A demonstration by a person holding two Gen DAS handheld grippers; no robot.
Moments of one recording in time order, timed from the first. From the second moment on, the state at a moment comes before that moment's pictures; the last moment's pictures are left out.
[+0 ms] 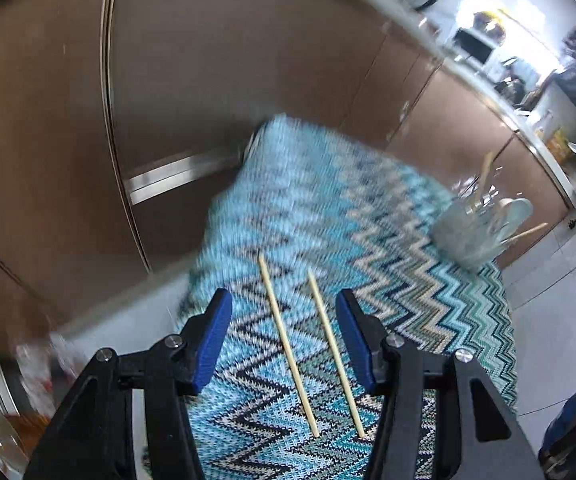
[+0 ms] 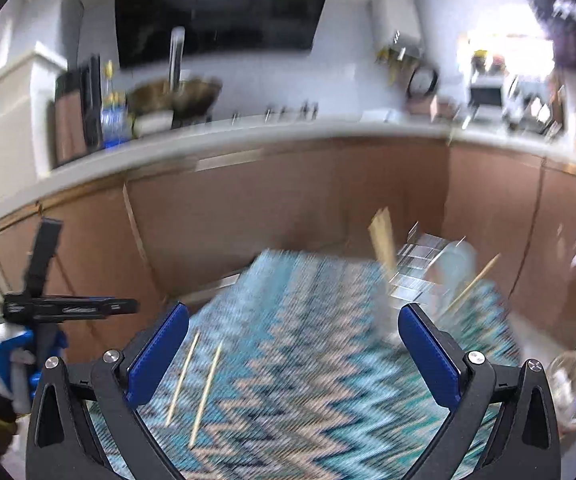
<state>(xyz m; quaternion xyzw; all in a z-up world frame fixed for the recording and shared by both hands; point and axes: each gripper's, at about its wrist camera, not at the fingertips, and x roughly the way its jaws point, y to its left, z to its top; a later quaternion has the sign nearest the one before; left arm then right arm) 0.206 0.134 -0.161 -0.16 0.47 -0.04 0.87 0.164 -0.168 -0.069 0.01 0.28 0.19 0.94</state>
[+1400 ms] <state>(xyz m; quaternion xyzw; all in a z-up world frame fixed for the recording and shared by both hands) 0.306 0.144 -0.263 -0.23 0.61 -0.09 0.76 0.328 0.038 -0.259 -0.11 0.63 0.27 0.72</state>
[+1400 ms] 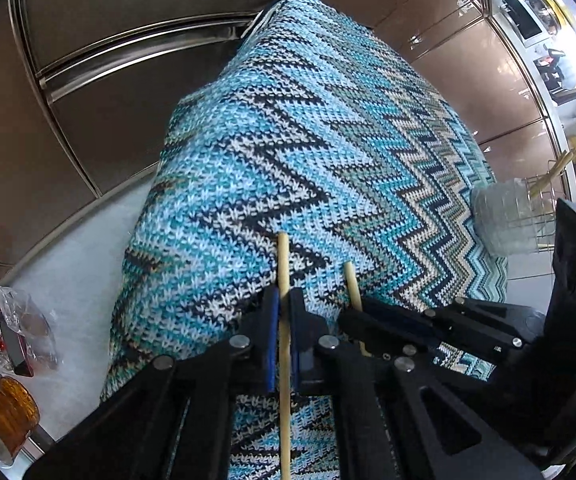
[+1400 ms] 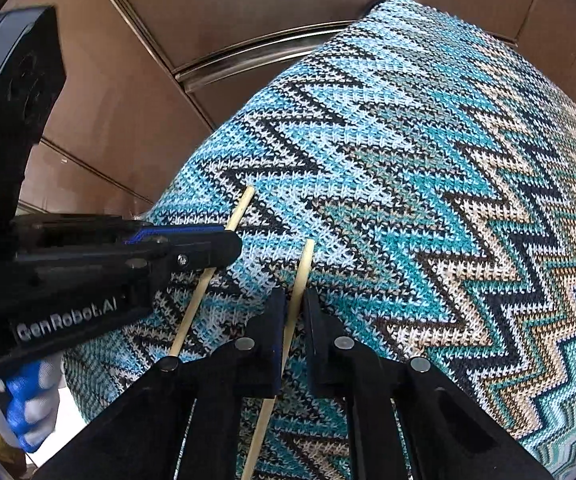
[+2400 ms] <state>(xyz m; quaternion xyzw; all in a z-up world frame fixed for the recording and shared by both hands) 0.216 0.030 -0.082 -0.15 0.39 -0.11 0.90 0.186 -0.174 -0.102 0.05 0.38 0.27 0.88</state>
